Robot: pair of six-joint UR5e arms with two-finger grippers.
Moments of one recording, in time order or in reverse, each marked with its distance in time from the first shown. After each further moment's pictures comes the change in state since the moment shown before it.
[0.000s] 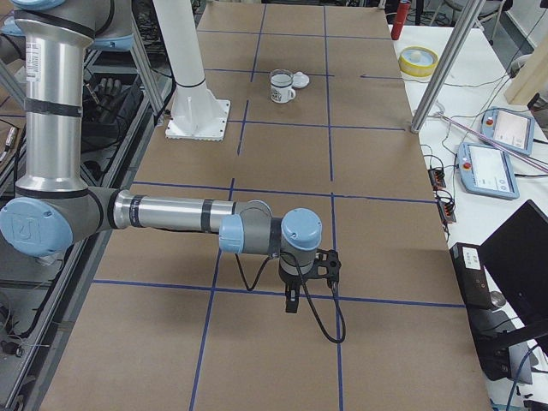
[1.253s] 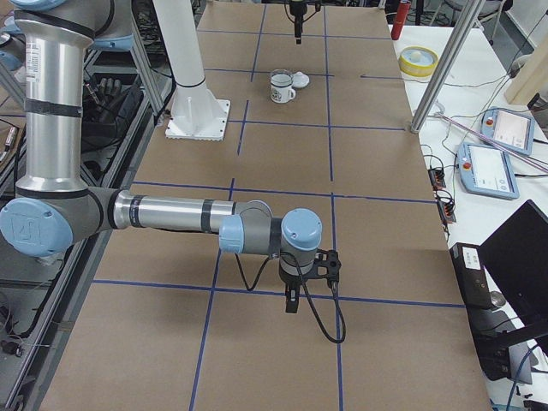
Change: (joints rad) left arm 0.776 -0.413 -0.245 0.286 0.348 -0.766; right arm 0.000 0.000 0.000 0.000 0.000 0.000
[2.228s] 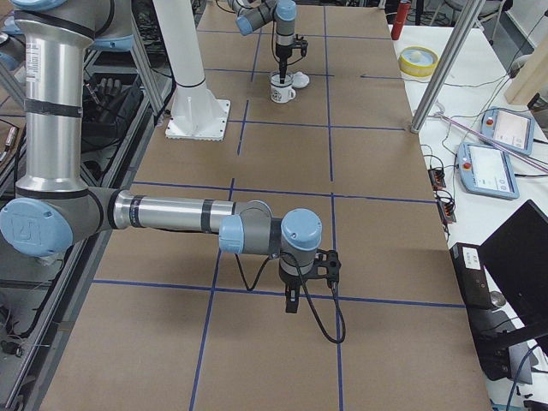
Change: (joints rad) left arm 0.215 -0.069 0.218 -0.200 0.023 -0.246; right arm 0.000 -0.001 0.000 0.000 0.000 0.000
